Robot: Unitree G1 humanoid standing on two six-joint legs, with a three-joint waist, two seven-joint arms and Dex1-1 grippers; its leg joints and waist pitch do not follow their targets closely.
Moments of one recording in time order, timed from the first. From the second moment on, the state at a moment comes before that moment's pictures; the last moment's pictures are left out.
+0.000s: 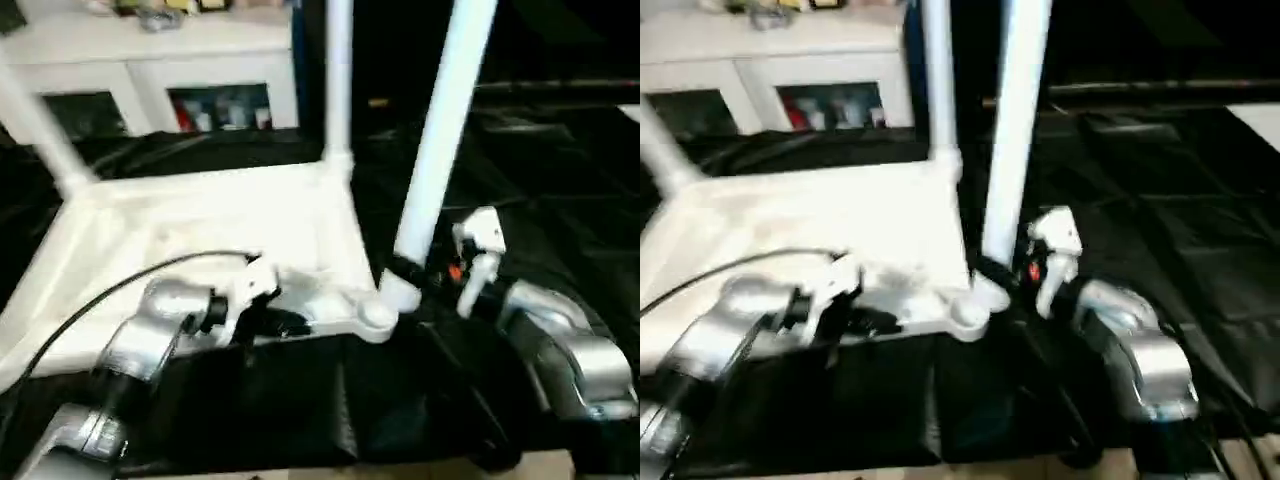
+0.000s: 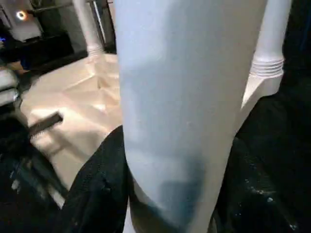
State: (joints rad) left arm -0.42 0.42 -0.24 0.35 -0.09 0.22 -1.22; right arm -0.32 -0.34 0.01 -0.01 0.40 0.48 0.71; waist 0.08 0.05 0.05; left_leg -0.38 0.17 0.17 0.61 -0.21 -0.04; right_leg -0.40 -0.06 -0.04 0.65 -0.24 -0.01
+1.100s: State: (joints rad) left arm -0.42 0.40 -0.26 0.25 -0.05 0.38 -1.08; right arm -0.57 -0.34 0.13 0.41 0.34 0.42 0.91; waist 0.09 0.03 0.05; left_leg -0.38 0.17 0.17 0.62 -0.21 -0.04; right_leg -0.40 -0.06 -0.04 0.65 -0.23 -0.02
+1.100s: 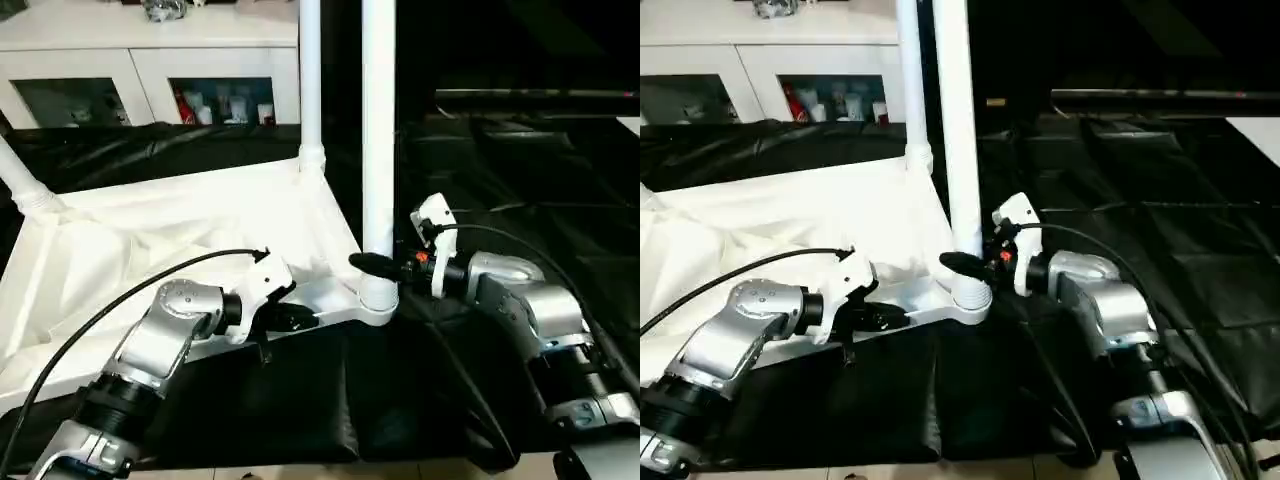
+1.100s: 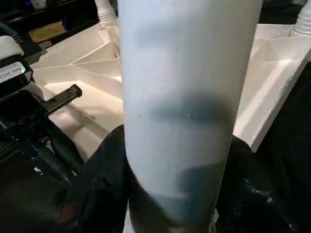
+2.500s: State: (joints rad) left arm -0.45 0.40 -0.30 0.32 -0.04 0.28 -1.08; right arm -0.41 -0.37 0.12 0.30 0.28 0.24 0.94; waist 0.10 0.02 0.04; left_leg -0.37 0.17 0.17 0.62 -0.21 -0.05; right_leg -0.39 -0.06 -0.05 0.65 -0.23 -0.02
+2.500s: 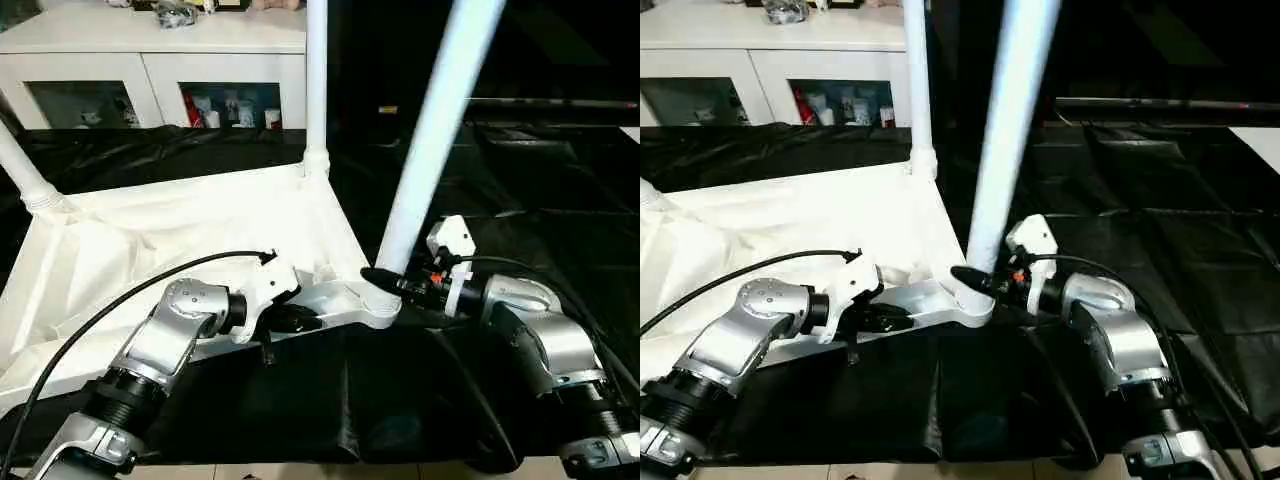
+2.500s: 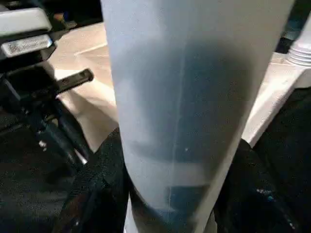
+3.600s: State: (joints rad) left arm -0.49 0.43 -0.32 0.44 -0.06 0.14 -1.21; right arm -0.43 -0.38 0.11 0.44 0.32 0.15 1.17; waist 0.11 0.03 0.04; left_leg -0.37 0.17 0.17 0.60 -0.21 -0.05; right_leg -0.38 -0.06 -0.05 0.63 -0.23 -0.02
